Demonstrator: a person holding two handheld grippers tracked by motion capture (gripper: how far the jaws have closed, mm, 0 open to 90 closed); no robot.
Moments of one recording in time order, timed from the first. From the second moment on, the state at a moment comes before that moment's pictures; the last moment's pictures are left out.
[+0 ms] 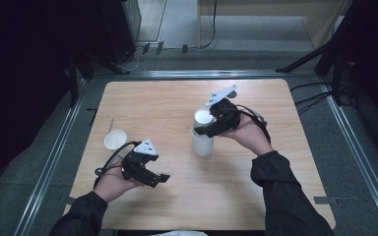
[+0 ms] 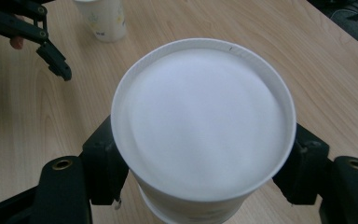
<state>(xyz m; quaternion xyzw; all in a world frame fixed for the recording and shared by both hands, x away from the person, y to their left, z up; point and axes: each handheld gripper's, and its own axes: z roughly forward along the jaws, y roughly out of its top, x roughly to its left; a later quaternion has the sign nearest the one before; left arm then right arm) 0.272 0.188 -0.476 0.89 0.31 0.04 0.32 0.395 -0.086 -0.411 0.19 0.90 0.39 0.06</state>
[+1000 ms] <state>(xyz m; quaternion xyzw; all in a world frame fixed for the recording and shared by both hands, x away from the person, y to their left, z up) 0.270 0.190 -0.473 0.89 0.30 0.04 0.34 0.380 -0.097 -0.359 0.18 0.88 0.43 0.07</state>
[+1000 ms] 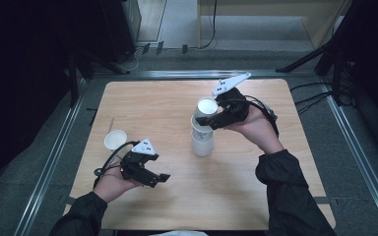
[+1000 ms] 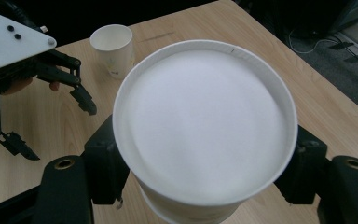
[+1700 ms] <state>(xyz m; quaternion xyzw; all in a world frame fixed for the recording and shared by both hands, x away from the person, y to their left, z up) 0.280 0.185 -0.465 0.89 0.28 0.04 0.36 0.340 -0.100 -0.341 0.15 0.88 0.44 0.06</state>
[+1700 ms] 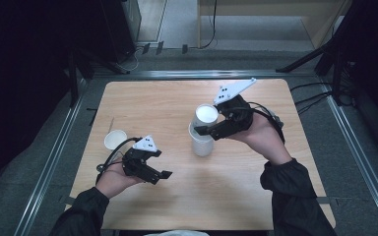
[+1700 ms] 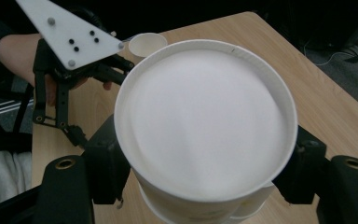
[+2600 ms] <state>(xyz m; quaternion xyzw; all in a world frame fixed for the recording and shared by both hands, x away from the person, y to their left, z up) 0.303 0.142 -0.455 0.89 0.20 -0.01 0.41 0.290 -0.124 -0.414 0.16 0.89 0.43 0.03</state>
